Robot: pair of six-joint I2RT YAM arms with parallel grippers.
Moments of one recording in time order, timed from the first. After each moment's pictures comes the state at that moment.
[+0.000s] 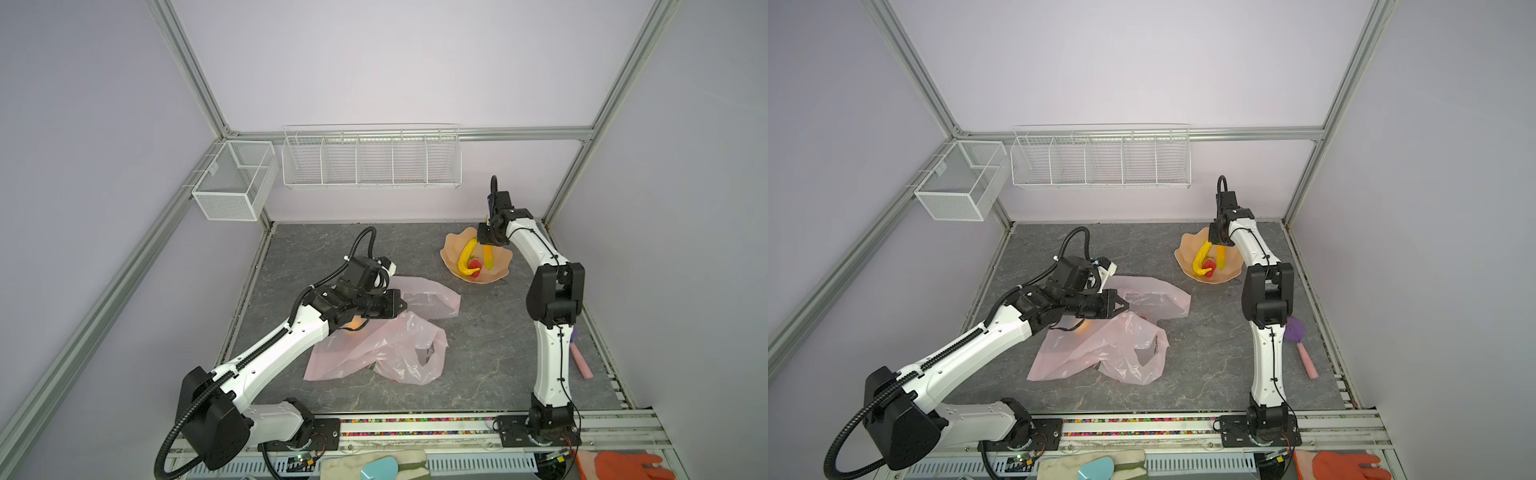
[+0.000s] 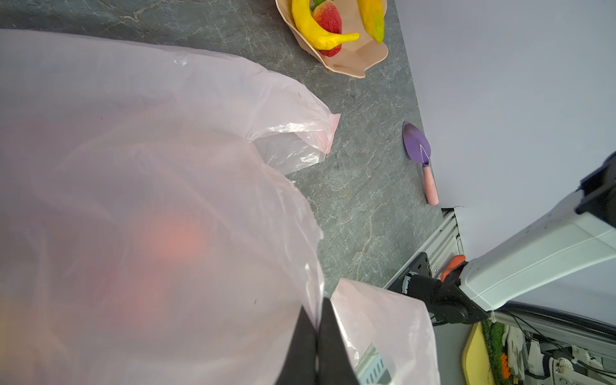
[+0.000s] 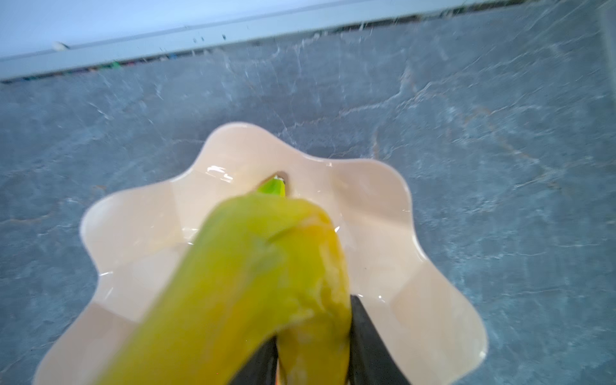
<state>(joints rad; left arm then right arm) -0.71 1.28 1.09 -0.57 0.37 -0.60 0.13 2.23 2.09 -0.85 0.12 0.22</state>
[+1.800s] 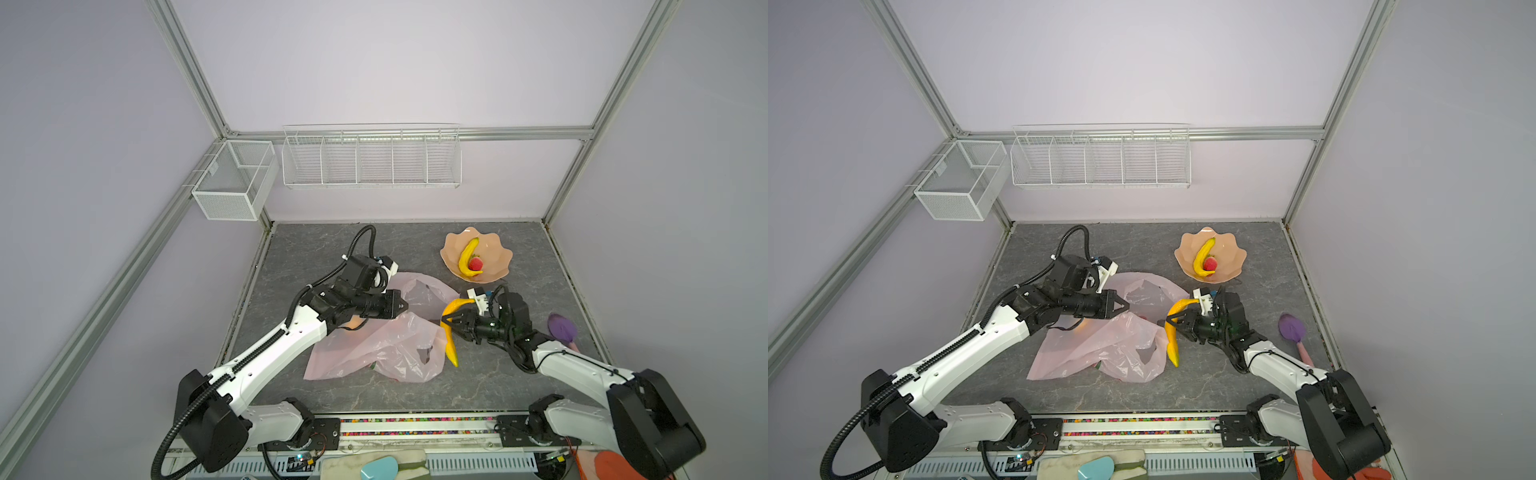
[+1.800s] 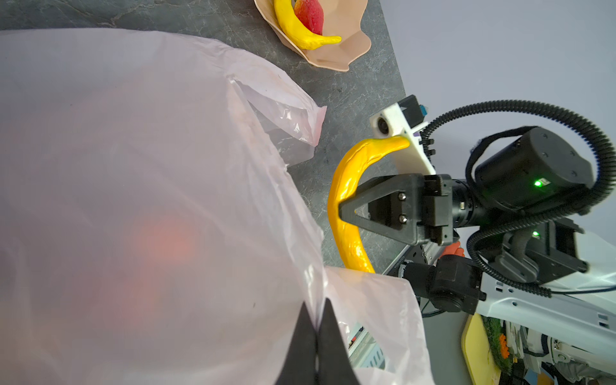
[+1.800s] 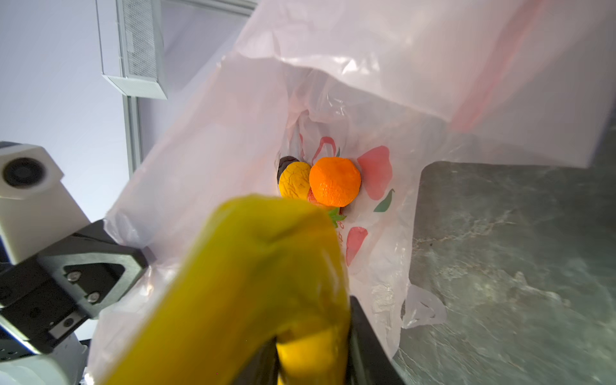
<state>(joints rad) -0.71 1.27 1.10 -0.58 0.41 -0.55 0.44 1.23 0.39 0.35 -0.74 1.12</state>
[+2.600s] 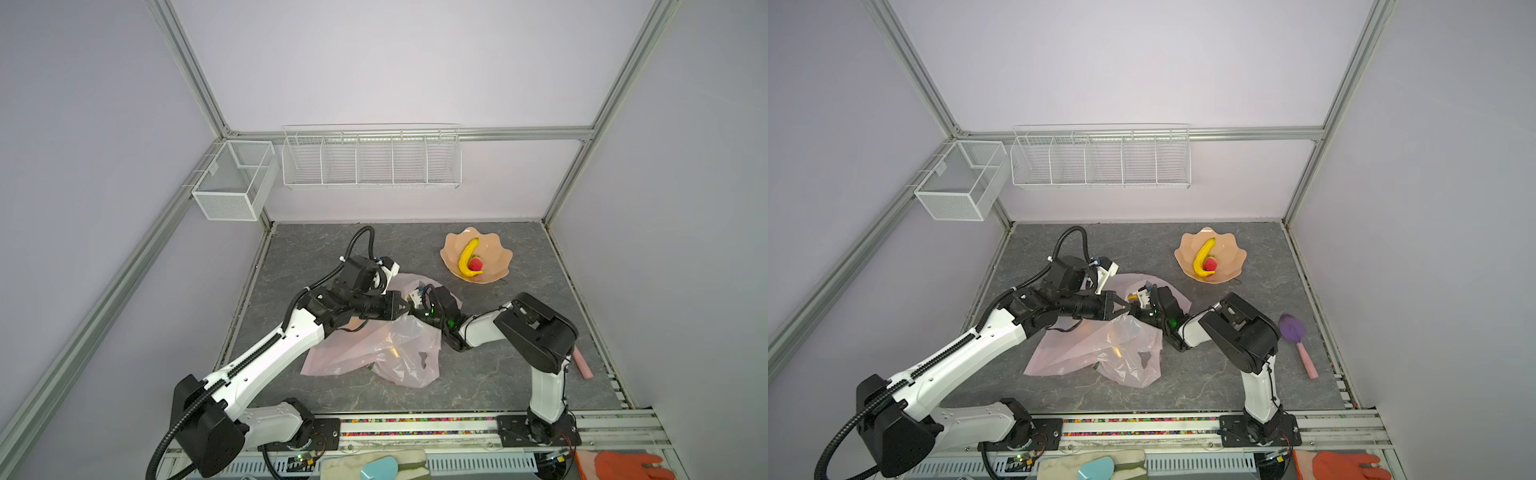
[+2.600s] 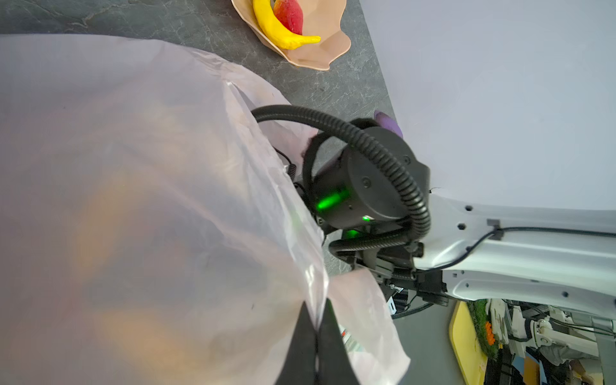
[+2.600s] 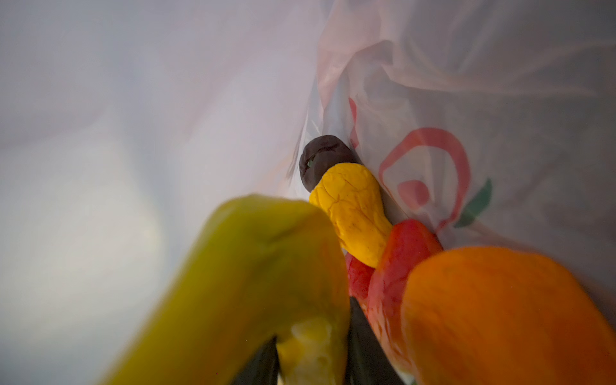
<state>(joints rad) -0.72 1.23 1.08 -0.56 0.45 -0.56 0.78 1.98 0.83 0.88 -0.66 1.40</state>
